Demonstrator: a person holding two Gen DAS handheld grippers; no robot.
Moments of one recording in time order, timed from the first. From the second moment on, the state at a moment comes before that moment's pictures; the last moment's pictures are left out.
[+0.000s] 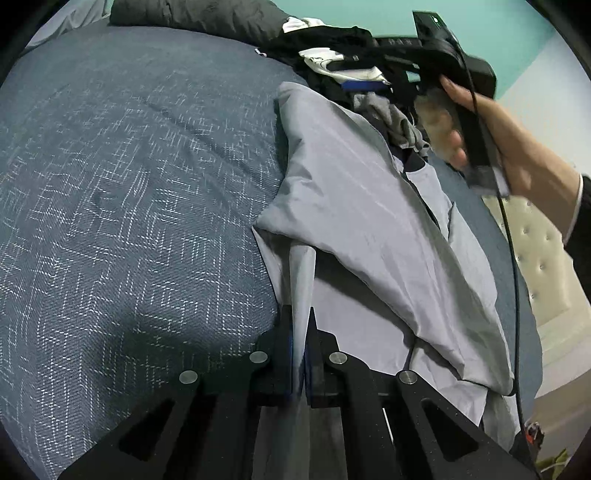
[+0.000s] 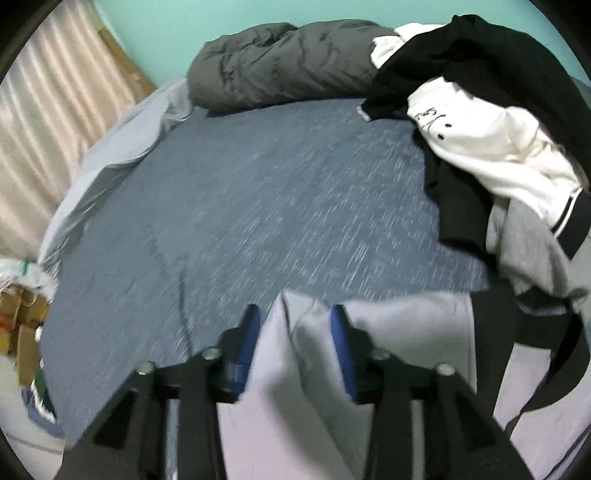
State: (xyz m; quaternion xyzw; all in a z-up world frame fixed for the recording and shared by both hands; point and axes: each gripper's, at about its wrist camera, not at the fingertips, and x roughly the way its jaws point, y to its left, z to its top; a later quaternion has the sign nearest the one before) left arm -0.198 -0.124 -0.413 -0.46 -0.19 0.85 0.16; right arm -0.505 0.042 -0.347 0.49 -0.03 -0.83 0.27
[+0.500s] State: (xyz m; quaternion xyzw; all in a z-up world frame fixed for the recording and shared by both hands) left arm -0.204 -0.123 -0.409 -0.46 -0.20 0.85 0.16; right arm -0.491 0.040 -0.390 0.52 -0.05 -0.81 0.27
